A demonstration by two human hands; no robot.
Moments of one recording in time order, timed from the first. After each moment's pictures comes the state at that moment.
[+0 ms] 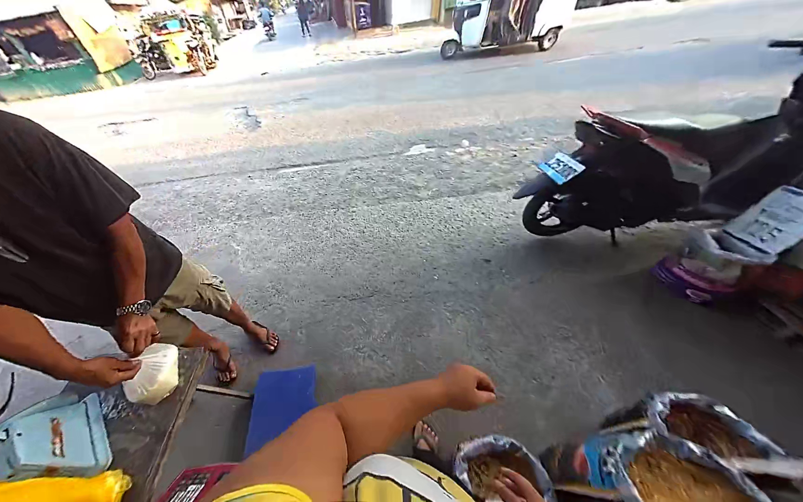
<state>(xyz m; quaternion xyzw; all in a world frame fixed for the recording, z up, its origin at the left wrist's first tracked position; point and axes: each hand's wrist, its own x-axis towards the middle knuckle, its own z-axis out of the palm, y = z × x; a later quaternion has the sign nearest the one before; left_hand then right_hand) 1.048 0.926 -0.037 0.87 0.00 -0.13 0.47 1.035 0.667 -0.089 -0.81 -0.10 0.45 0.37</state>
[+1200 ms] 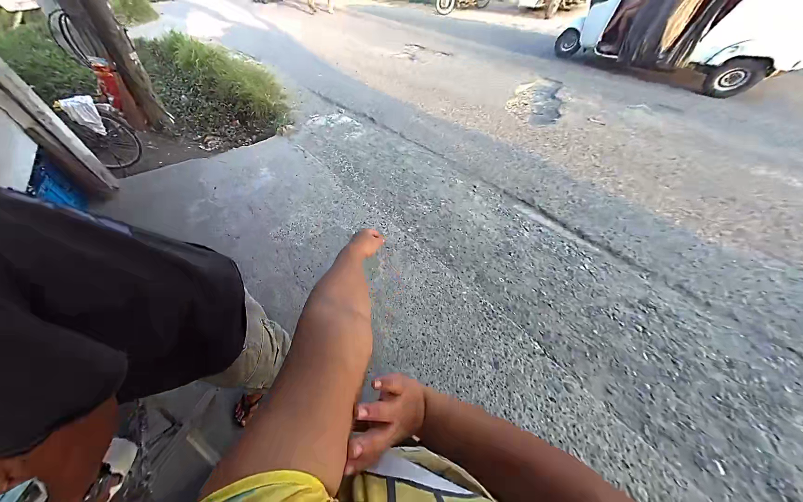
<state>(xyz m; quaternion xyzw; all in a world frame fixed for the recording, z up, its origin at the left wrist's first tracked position) 0.881 2.134 -0.014 0.54 0.72 0.22 0.38 1.085 1.893 0.014 0.18 -0.84 0.05 0.51</state>
